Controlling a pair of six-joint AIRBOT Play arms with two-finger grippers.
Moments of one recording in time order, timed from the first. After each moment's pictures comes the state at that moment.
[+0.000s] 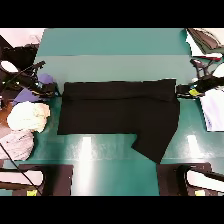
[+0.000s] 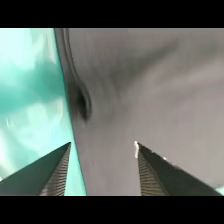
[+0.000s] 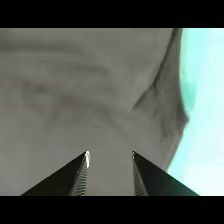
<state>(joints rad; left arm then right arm) 0.19 -1.54 1.32 1.09 -1.32 -1.21 -0.15 -1.32 1.20 -1.33 1.26 1.45</state>
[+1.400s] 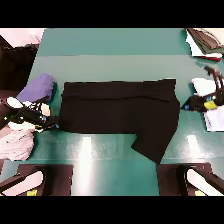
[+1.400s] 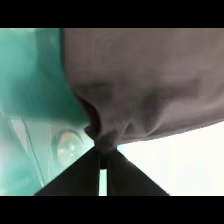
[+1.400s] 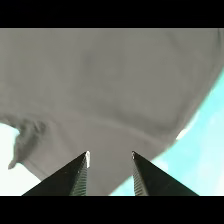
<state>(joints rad) 0.22 -1.19 0.71 1.08 -1.24 -1.25 -0.31 -1.03 0.98 -1.17 1.50 1.34</state>
